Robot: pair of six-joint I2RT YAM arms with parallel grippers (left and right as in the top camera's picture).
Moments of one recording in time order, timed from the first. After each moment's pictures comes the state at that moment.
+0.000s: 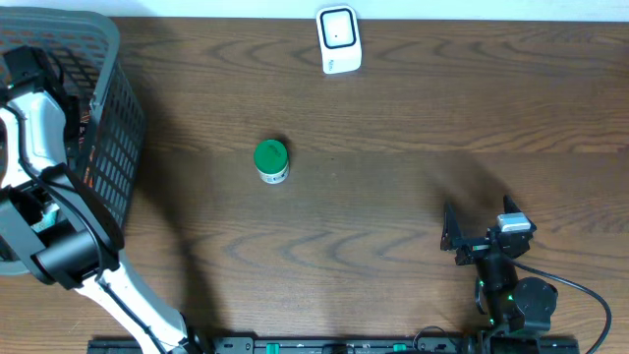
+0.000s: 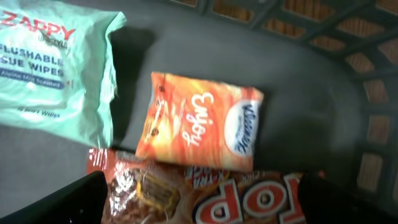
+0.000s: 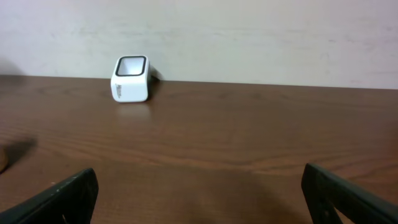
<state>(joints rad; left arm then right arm) 0.49 2.11 1.73 -0.86 -0.32 -1.20 -0.07 0.03 0.01 -0.05 -0.20 0.01</state>
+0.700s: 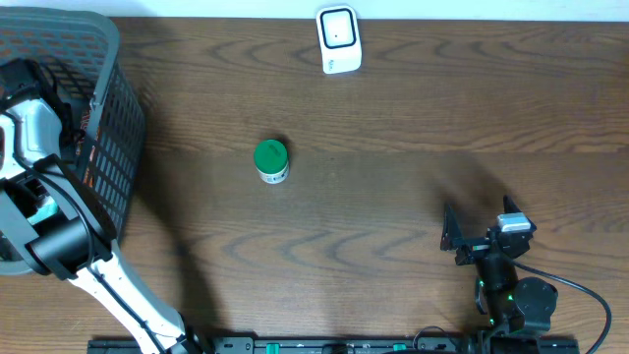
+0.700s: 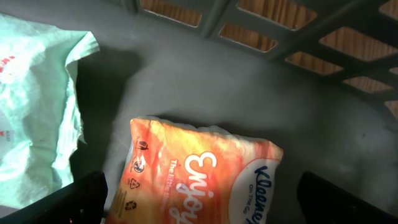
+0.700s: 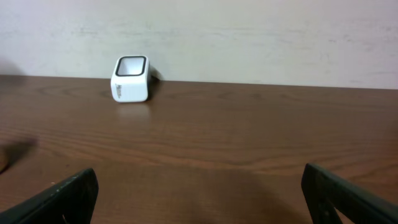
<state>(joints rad) 0.54 2.20 1.73 -0.75 -0.32 -1.22 -0.07 0.03 0.01 -0.05 -0.20 0.01</state>
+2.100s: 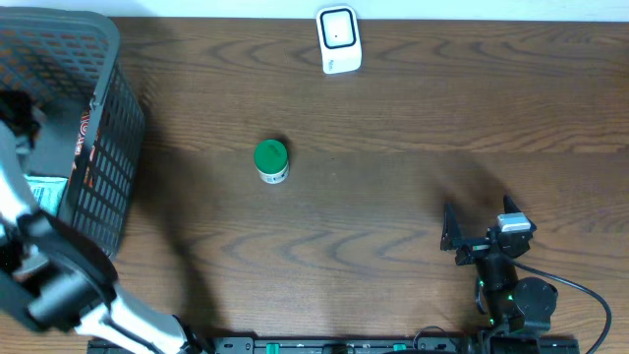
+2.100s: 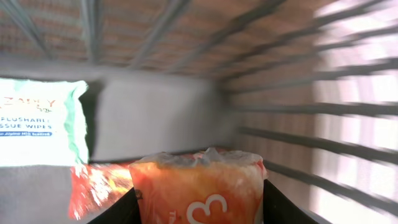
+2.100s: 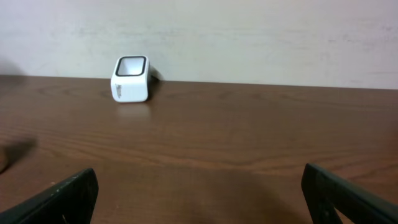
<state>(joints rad) 0.64 1.86 1.72 -0.78 -0.02 -1.00 -0.07 0.03 0.01 -0.05 -0.20 0.01</state>
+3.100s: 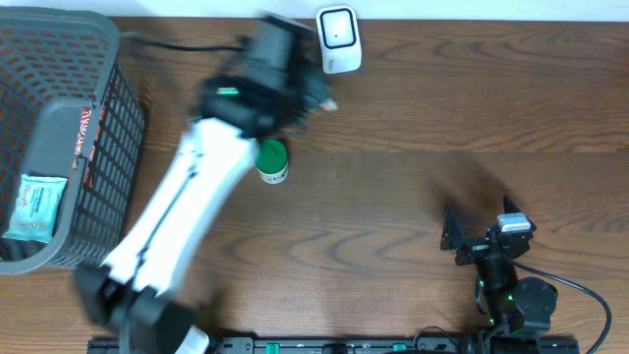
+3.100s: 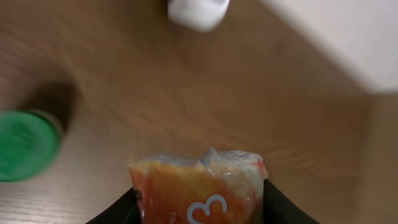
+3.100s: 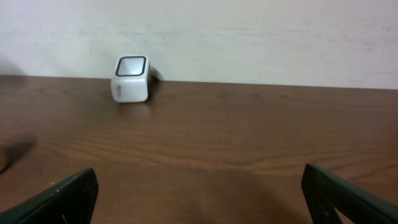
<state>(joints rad) -0.51 1.74 1.72 -0.89 0.04 -0.93 -0.07 0.03 0.01 -0.05 -0.20 0.01</state>
